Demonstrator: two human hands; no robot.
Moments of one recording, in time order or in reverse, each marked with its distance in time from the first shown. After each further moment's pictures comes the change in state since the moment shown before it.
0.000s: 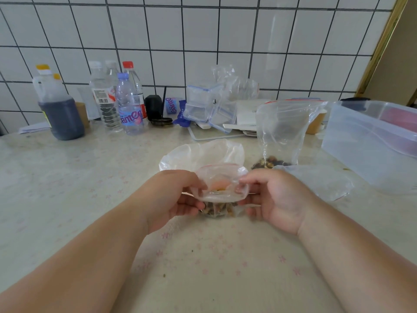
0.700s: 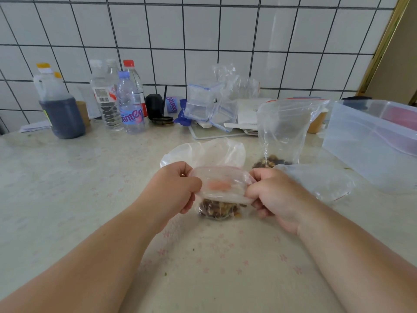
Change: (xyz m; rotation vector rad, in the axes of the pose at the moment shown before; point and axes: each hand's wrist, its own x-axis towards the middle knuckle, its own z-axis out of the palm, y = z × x) left_hand 0.002 -0.005 0.007 0.269 0.210 0.184; right_hand 0.004 0.007 -0.001 -0.416 0.194 -0.131
